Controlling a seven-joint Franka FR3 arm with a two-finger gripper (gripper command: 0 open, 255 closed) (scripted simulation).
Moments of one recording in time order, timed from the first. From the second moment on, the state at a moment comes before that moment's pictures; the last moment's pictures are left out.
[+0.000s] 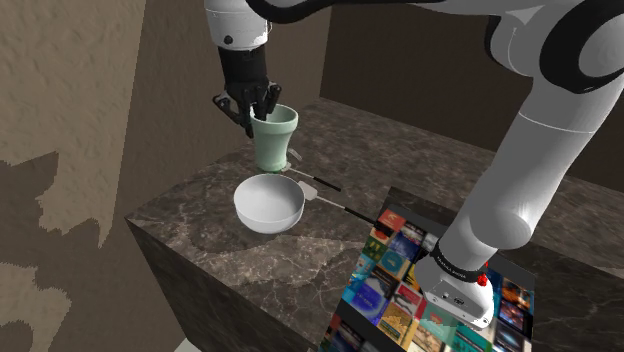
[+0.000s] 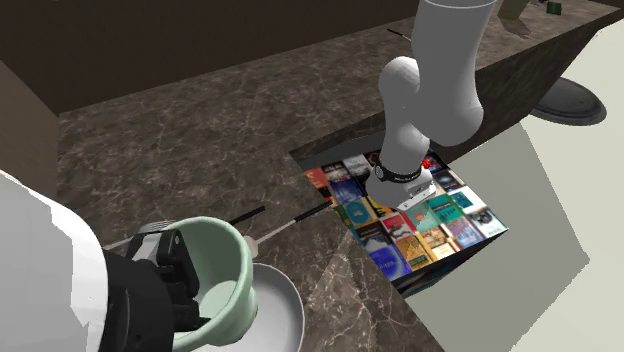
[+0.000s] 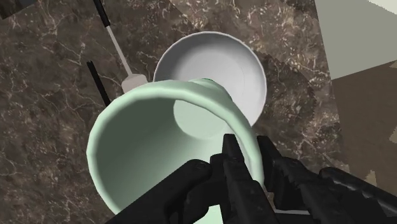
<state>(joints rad) 0.05 0.10 0.57 -1.61 -0.14 1.60 0.86</state>
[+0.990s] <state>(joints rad) 0.05 0.10 0.56 -1.79 -0.14 1.79 0.88</state>
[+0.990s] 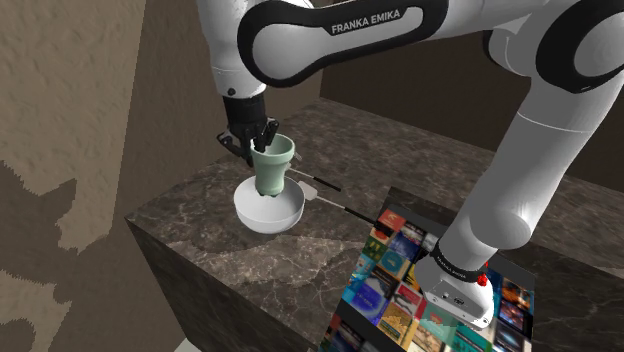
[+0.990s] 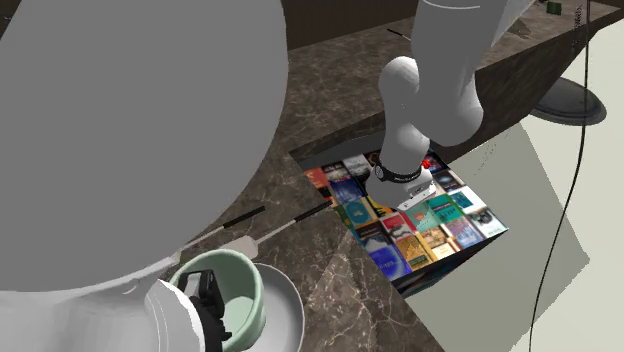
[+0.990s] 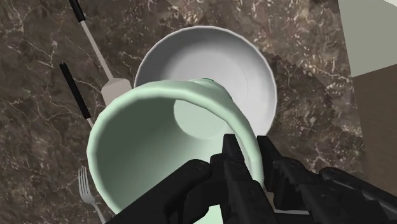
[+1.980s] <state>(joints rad) 0.05 0.12 0.56 -1.85 -0.15 1.86 0.89</state>
